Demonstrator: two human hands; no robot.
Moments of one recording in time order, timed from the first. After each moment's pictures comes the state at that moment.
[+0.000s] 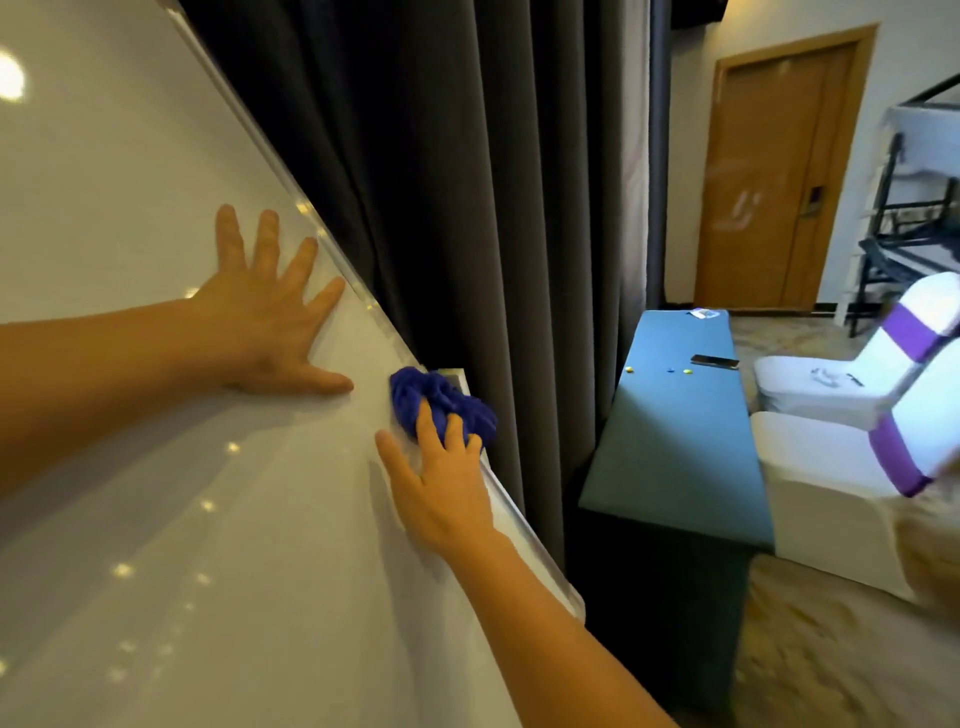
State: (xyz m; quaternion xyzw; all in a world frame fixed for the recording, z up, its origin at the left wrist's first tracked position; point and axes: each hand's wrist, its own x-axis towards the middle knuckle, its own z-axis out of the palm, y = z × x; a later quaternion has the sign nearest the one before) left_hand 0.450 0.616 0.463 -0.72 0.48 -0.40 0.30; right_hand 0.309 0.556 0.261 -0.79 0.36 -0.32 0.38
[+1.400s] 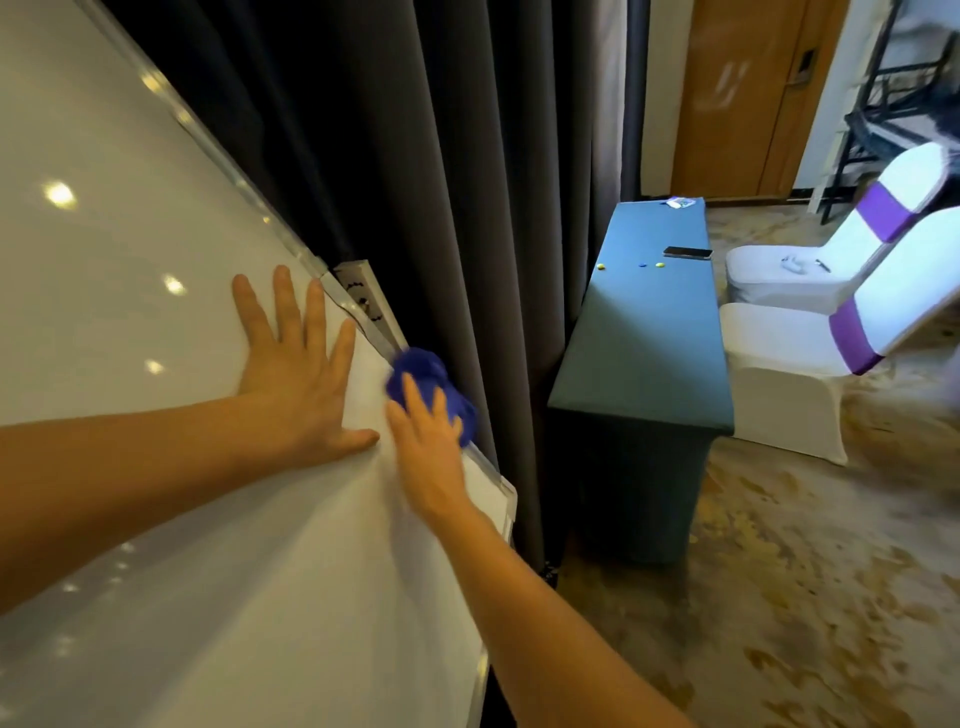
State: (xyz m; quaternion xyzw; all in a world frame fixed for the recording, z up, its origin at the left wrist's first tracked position) left_hand 0.388 0.596 0.287 -0.73 0.50 -0.35 0.31; right_hand 0.304 0.544 0.140 -0.67 0.36 -0.36 0.54
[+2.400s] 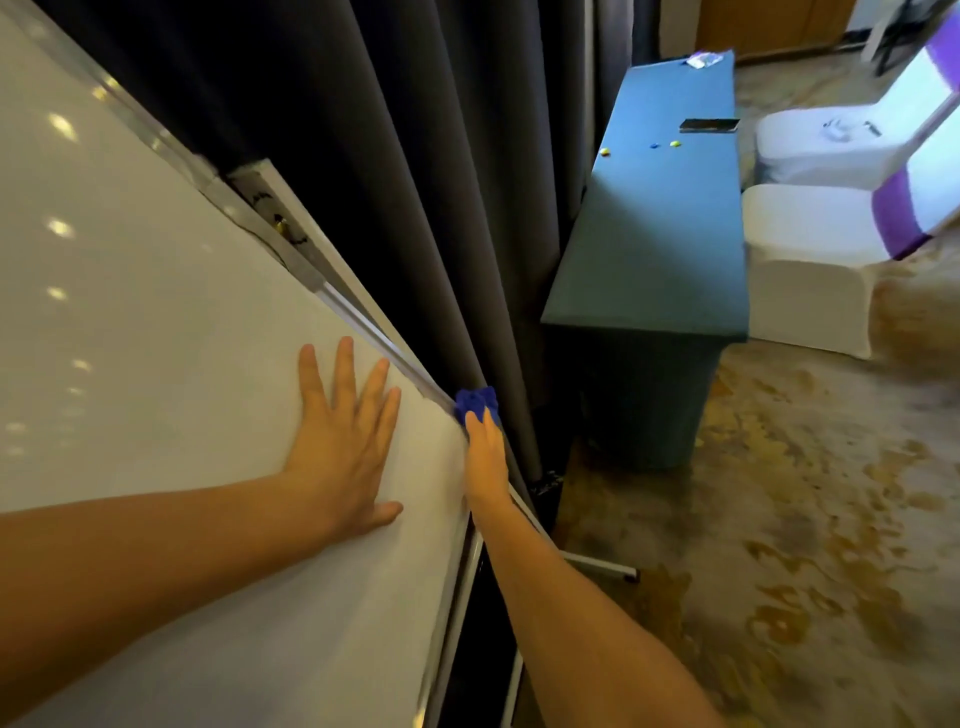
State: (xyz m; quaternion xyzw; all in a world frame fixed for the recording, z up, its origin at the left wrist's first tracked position) left_hand 0.339 0.593 0.166 -0.64 0.57 -0.28 0.43; right_hand 0.265 0.503 -0.007 -0.40 0.49 -0.36 0.68
